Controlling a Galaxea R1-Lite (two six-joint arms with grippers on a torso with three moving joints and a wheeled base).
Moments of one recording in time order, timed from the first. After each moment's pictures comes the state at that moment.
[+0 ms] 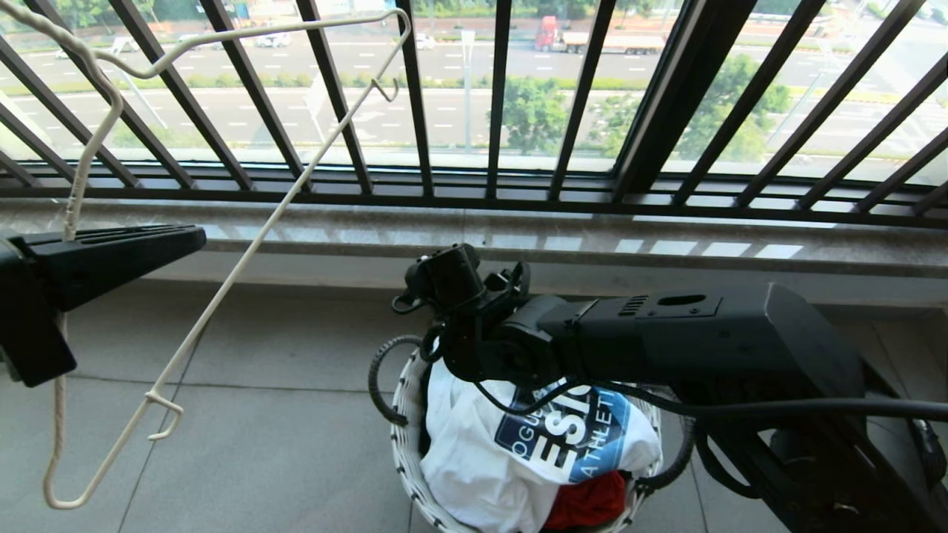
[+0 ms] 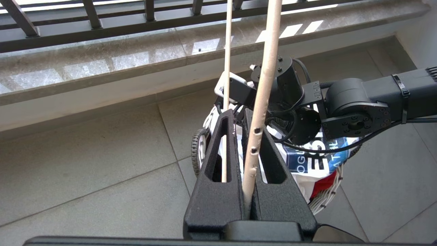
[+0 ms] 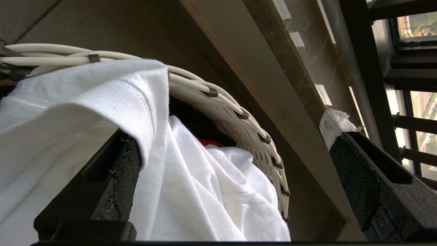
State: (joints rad) left arm -0.45 0.96 -0.92 -0.03 -0.09 -0.01; right arm 0.81 2.41 -1.95 0.02 -0.87 -0.52
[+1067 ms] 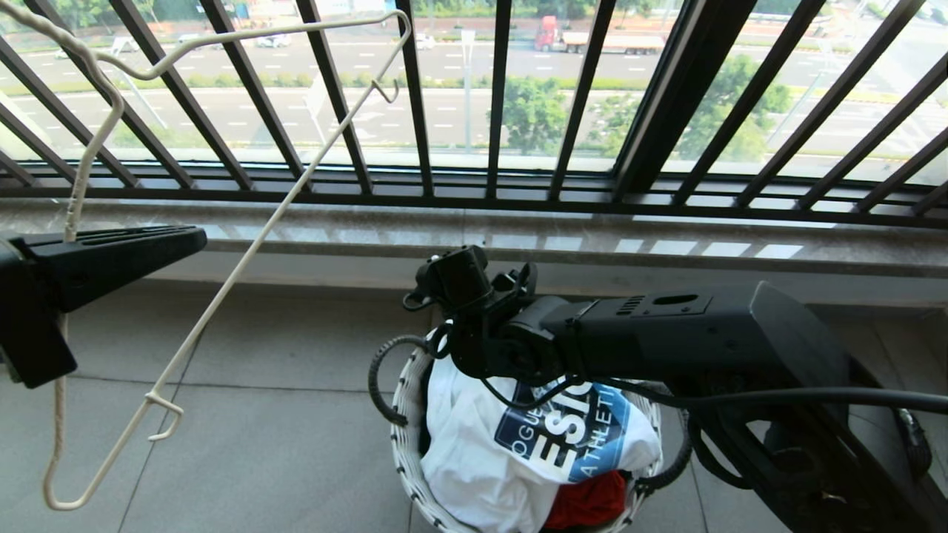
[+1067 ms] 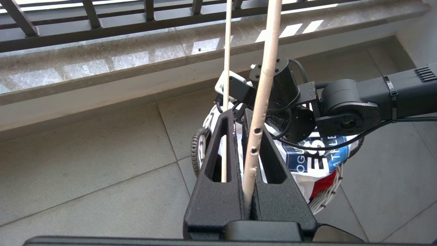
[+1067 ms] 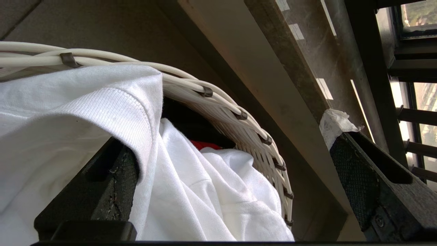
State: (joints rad) left arm -0.45 0.96 -0.92 -0.03 -0.09 -0.02; right arm 0.79 2.43 -1.95 -0.02 -0.88 -0.52
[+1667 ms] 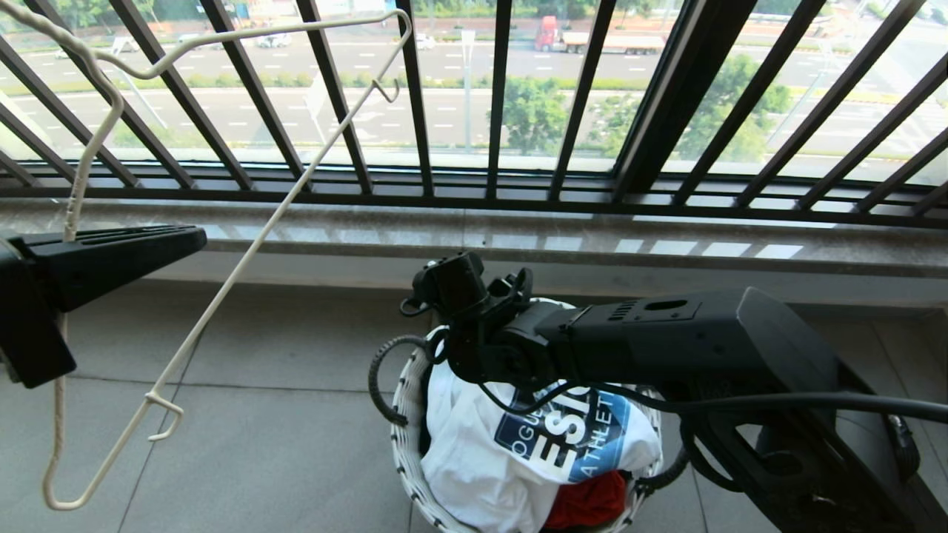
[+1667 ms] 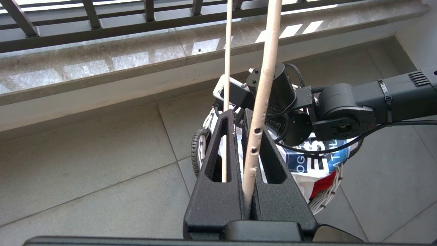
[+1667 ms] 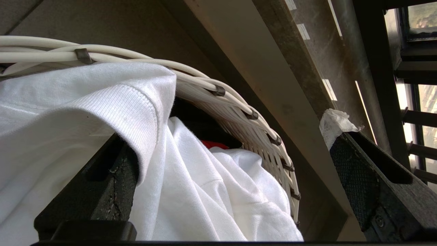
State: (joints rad) left arm -0.45 0.96 -0.92 -0.03 -0.09 -0.02; right arm 0.79 2.45 -1.95 -0.02 -0.88 -0.52
